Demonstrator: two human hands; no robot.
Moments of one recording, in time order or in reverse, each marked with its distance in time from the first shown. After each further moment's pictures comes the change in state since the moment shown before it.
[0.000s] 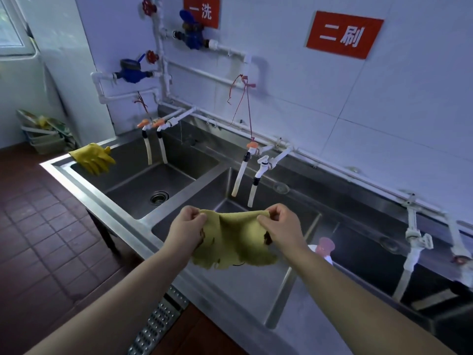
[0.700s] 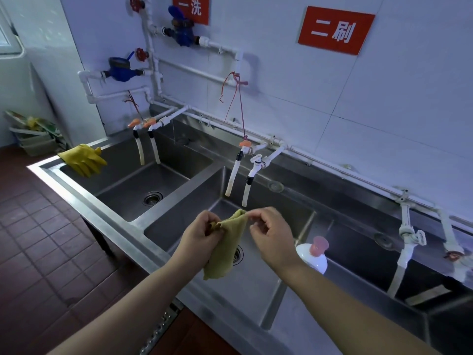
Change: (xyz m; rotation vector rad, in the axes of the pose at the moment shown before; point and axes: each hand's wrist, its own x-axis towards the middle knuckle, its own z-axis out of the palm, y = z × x) left_hand -0.018 -0.006 0.027 0.068 -0.195 0.297; right_hand -0.014 0.013 0.003 -0.136 -0.005 -0.431
